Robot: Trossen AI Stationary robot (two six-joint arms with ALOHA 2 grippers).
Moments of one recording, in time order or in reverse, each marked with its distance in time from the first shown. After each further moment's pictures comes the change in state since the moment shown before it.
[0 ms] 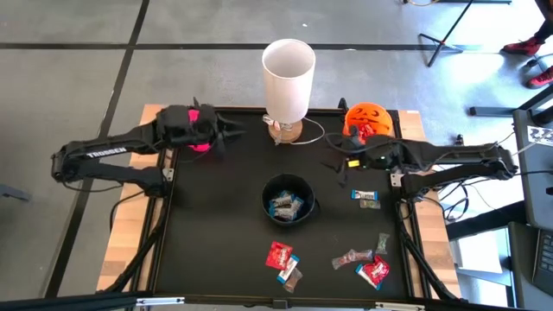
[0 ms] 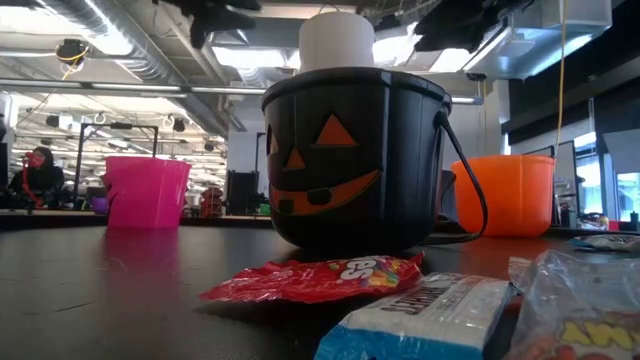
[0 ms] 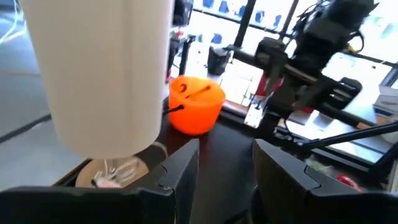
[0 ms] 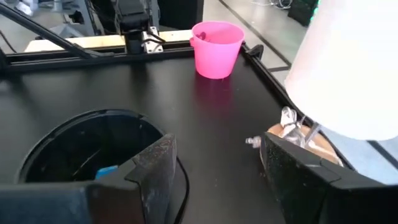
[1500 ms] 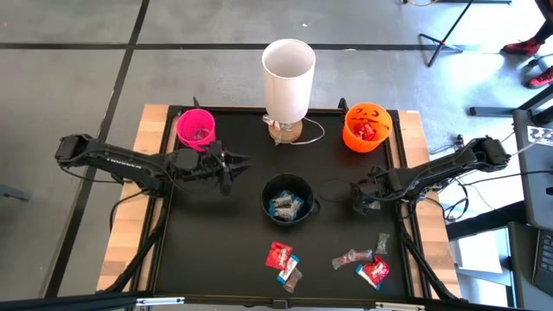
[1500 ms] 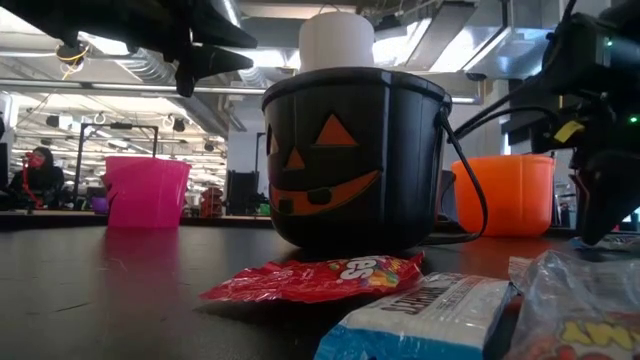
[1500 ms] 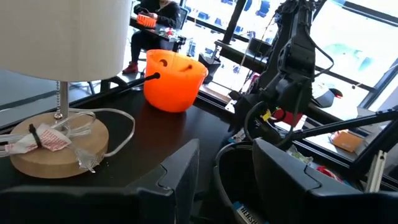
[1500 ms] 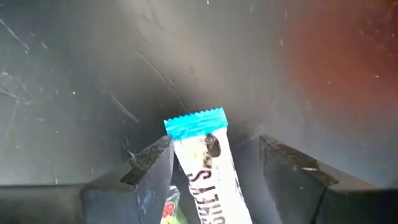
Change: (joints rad) left arm -0.328 0.047 -0.435 0.554 -0.308 -0.148; right arm 0.226 0.099 -0.444 -0.458 0.034 0.681
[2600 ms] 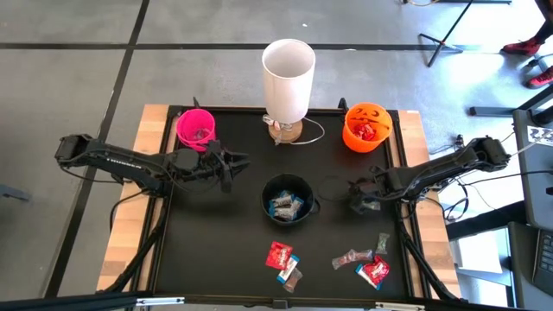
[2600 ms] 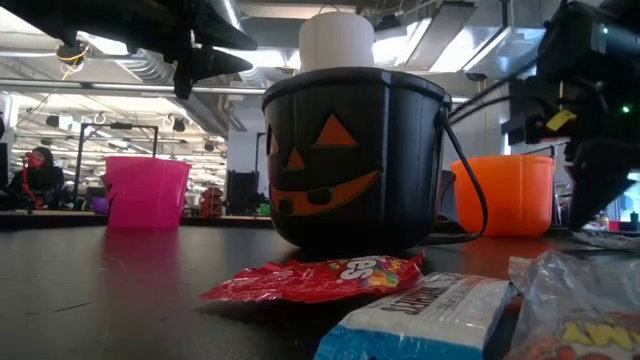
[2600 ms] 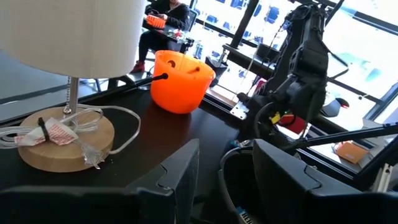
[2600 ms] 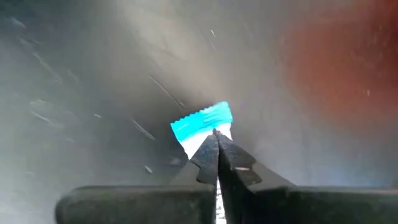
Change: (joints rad) left arm 0.000 0.000 0.000 -0.001 -0.038 -0.045; right arm 0.000 0.000 0.047 -0.009 0.020 0.016
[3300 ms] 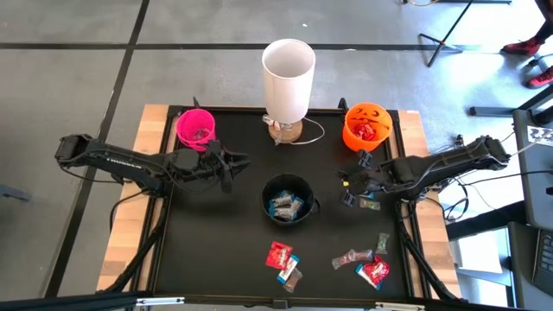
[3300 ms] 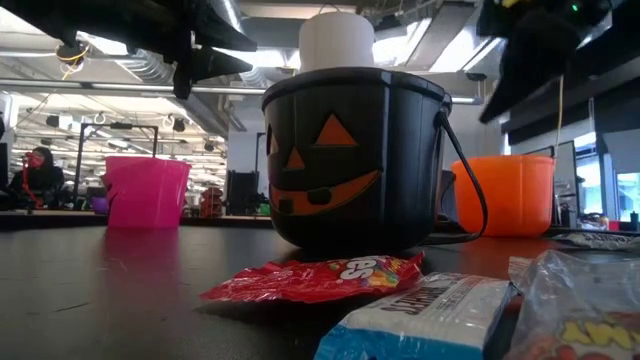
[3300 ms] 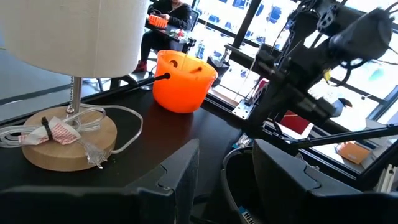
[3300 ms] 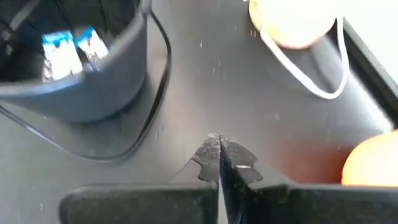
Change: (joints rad) left arm 0.000 0.000 0.000 -0.005 -0.008 -0.001; right arm 0.000 0.000 0.353 0.015 0.178 -0.292
